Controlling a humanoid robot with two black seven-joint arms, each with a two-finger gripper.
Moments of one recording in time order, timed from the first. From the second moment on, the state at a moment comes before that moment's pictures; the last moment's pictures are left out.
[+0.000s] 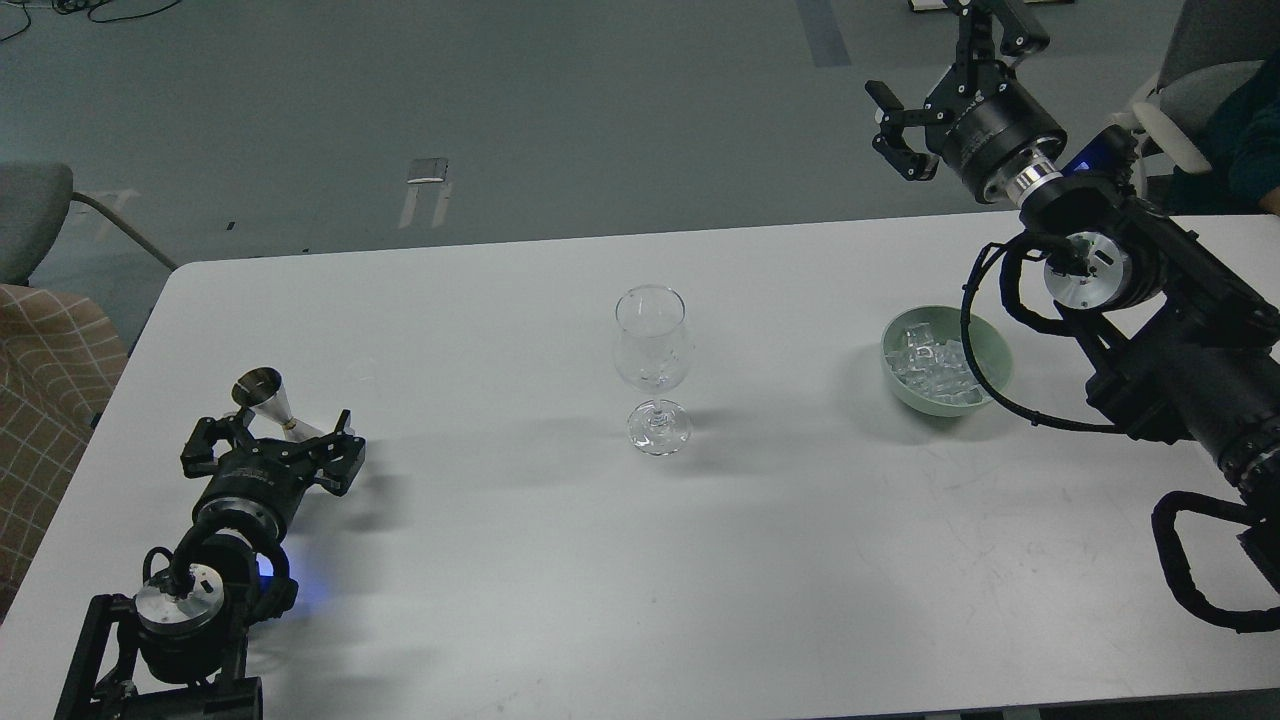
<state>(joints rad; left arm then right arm) -0.09 -0.03 -1.86 -1.13 0.19 -0.03 0.24 0.89 -0.20 0.97 0.62 -0.36 0.37 0.21</state>
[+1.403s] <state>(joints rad) -0.14 -0.01 -1.87 -1.04 0.22 -0.03 0.21 0.90 -0.21 0.97 0.61 -0.36 0.37 0.21</state>
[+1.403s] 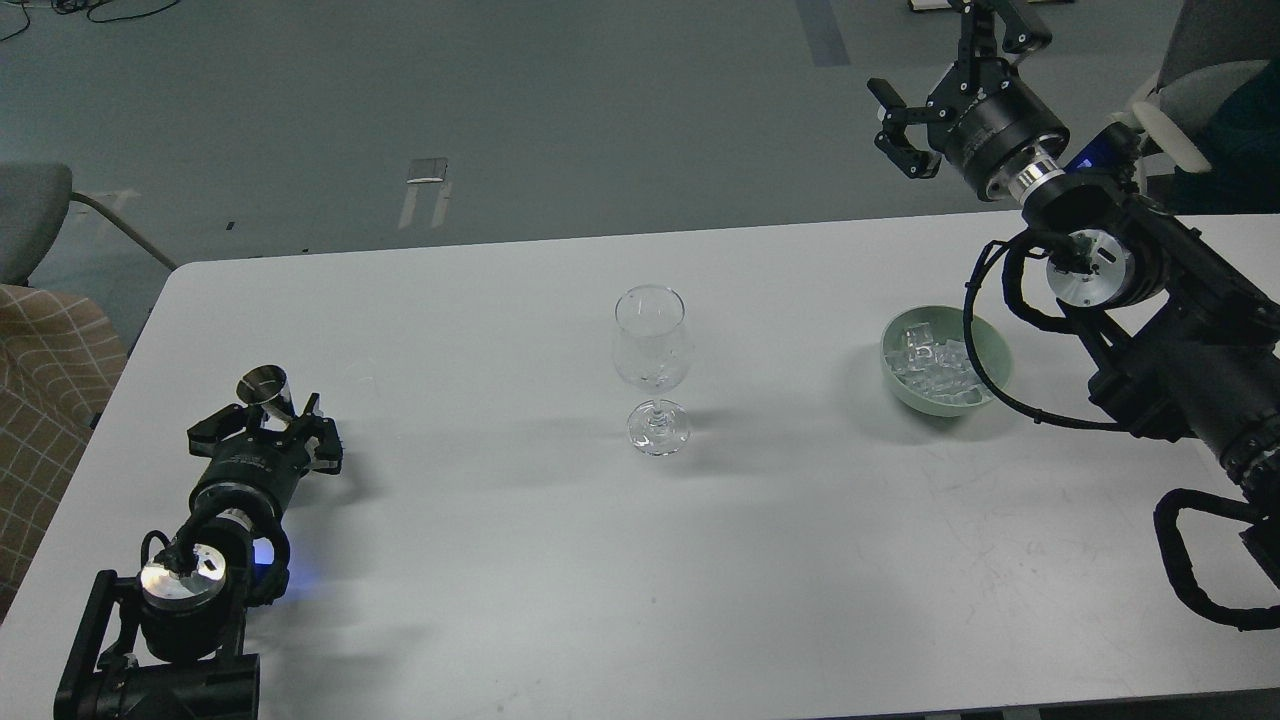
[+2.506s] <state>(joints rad) -0.15 -0.02 -1.88 -1.12 0.18 -0.08 0.21 0.89 -0.19 0.97 0.60 -0.36 0.37 0.21</state>
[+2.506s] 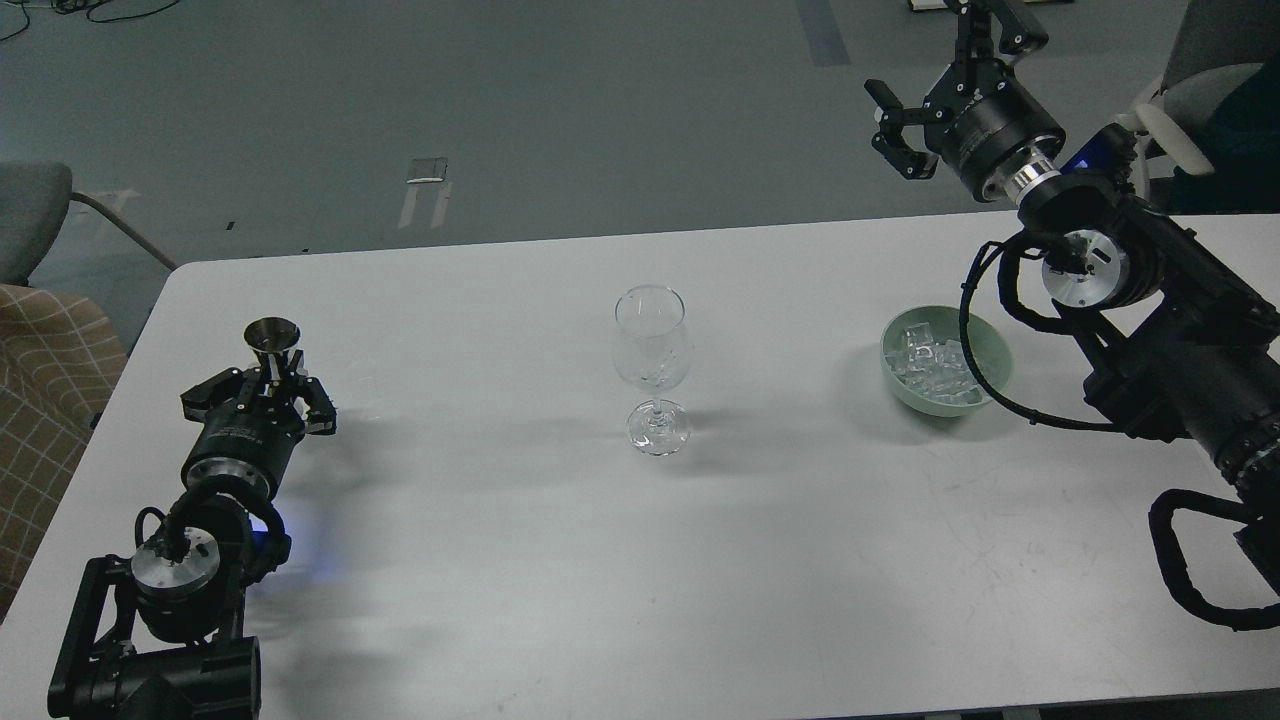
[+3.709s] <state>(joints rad) -0.03 -0.04 -1.66 -1.60 0.18 0.18 0.29 0.91 -0.19 0.96 0.59 -0.36 0.34 0.21</state>
